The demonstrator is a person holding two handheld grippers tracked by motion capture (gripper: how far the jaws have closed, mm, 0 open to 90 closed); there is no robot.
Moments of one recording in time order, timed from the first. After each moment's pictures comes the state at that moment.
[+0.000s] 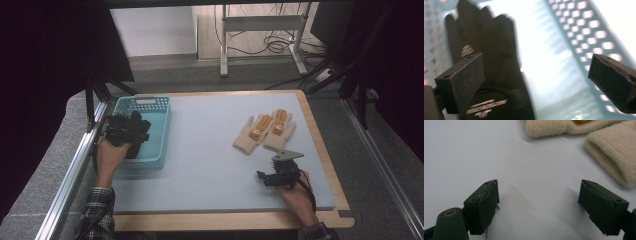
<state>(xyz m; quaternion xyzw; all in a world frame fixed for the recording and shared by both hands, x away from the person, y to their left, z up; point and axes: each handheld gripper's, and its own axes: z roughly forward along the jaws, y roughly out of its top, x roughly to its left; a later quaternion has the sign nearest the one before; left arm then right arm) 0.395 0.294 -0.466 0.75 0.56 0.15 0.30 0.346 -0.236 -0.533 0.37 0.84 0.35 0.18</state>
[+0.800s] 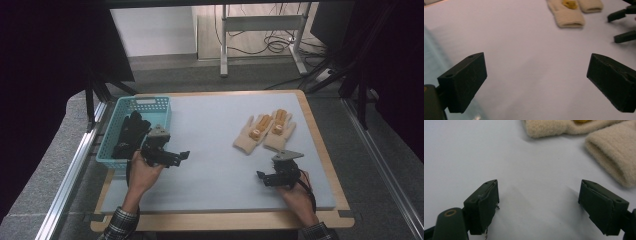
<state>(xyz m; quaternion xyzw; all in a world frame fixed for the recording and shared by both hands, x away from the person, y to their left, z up) 0.333 0.171 -0.461 0.81 0.39 0.14 0.41 0.346 -0.236 -0.533 0.36 0.84 0.35 0.18</state>
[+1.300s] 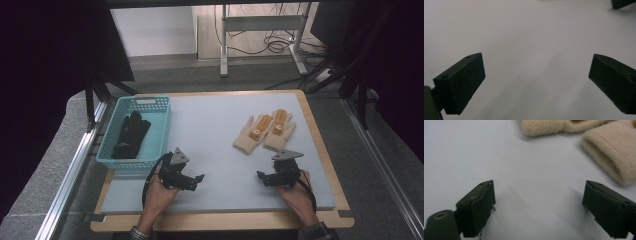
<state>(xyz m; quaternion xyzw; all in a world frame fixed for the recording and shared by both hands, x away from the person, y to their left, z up) 0.302 0.134 -0.522 0.83 0.38 0.16 0.37 0.347 -0.236 -0.533 0.38 0.84 0.34 0.19</state>
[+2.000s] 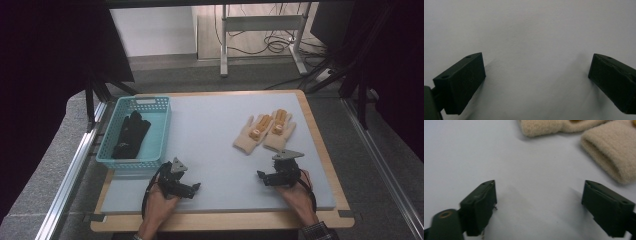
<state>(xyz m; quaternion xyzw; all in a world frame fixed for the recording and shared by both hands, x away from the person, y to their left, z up) 0.296 0.140 -0.550 0.83 0.41 0.14 0.35 0.346 -0.237 -0.532 0.38 0.84 0.35 0.19</state>
